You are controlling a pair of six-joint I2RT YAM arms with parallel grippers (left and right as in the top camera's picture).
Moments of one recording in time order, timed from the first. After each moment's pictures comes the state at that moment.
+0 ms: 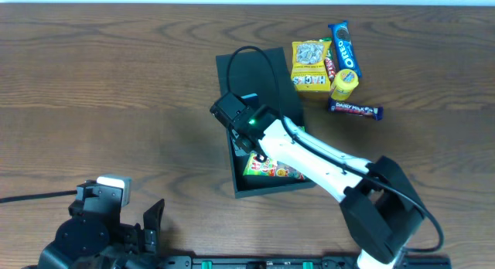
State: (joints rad) left arm -0.60 0.48 1.14 -1.39 -0.22 -0.35; right arm 0.81 1.89 1.38 -0.84 0.25 0.51
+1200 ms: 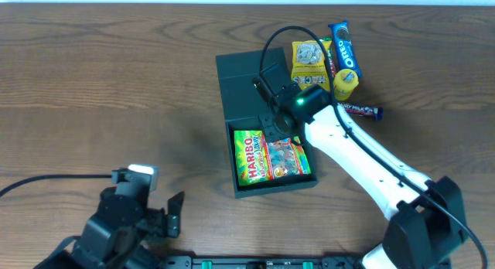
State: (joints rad) left arm -0.60 0.48 0.89 -1.19 -0.16 -0.36; right arm 0.62 1.73 1.39 -0.96 0.10 0.32
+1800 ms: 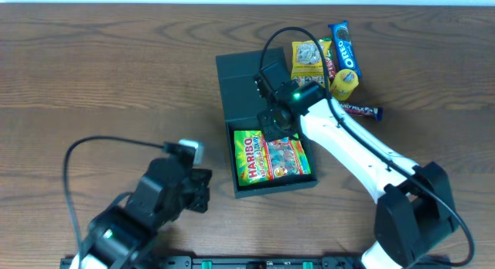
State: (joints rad) left arm -0.60 0.74 0.66 -0.69 0.11 -0.46; right arm 0.58 1.79 1.39 -0.94 0.04 0.30
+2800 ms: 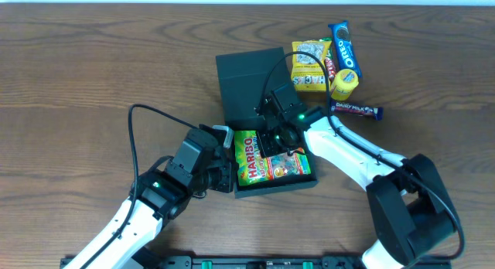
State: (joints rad) left arm -0.60 1.09 0.65 -0.44 0.28 -0.51; right arm 0.55 1.79 1.10 -0.57 -0.27 0.28
